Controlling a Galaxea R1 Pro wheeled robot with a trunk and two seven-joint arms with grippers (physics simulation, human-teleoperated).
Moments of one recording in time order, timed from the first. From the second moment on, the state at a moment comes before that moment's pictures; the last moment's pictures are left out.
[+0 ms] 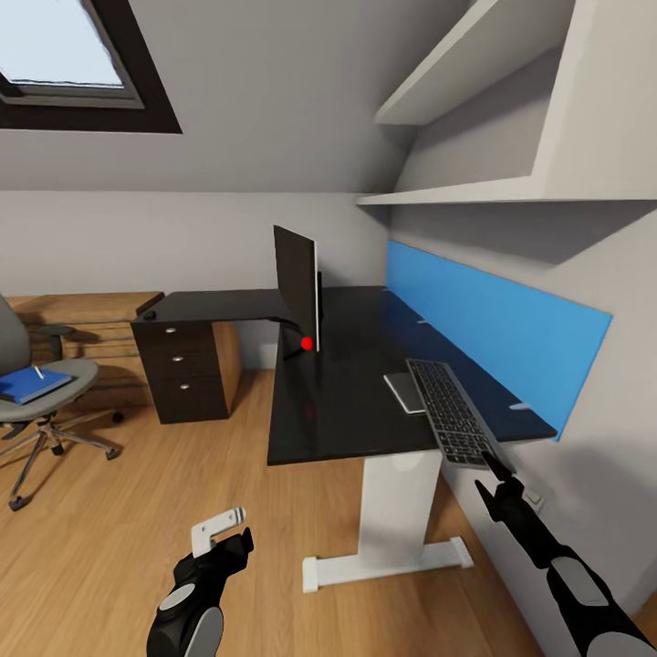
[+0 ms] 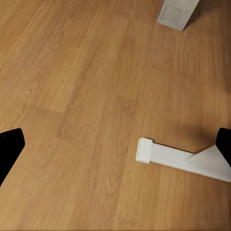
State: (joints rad) left arm -0.04 -0.11 -0.18 -1.58 0.39 0.51 0.60; right arm -0.52 -0.19 -0.45 -0.51 -1.04 0.46 0.76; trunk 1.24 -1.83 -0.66
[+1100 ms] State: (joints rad) left arm -0.04 -0.11 -0.18 -1.58 0.39 0.51 0.60; right arm -0.52 -0.19 -0.45 -0.51 -1.04 0.46 0.76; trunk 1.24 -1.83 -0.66
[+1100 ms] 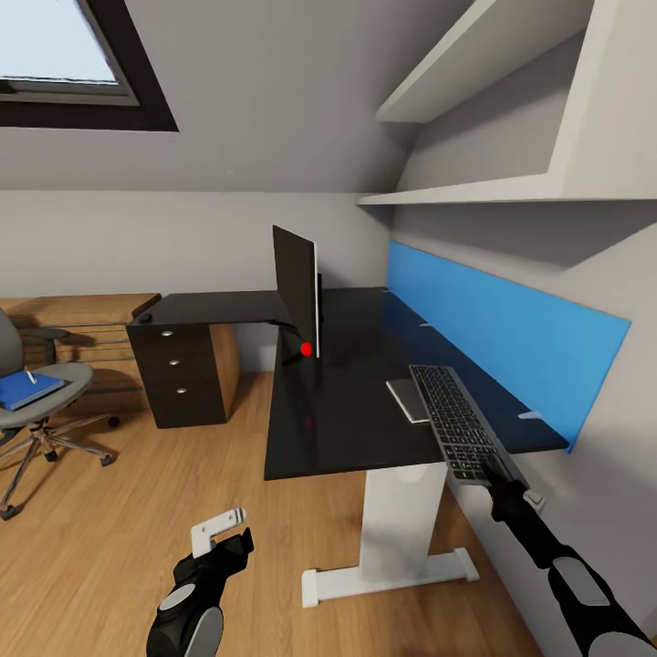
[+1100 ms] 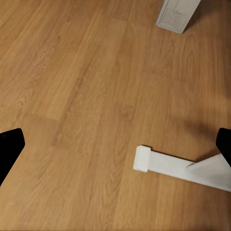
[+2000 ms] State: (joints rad) left arm -0.04 -0.11 -0.18 -1.58 0.39 0.51 0.61; right arm -0.52 -0.19 -0.44 -0.58 -1.03 0.46 0.76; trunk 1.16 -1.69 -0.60
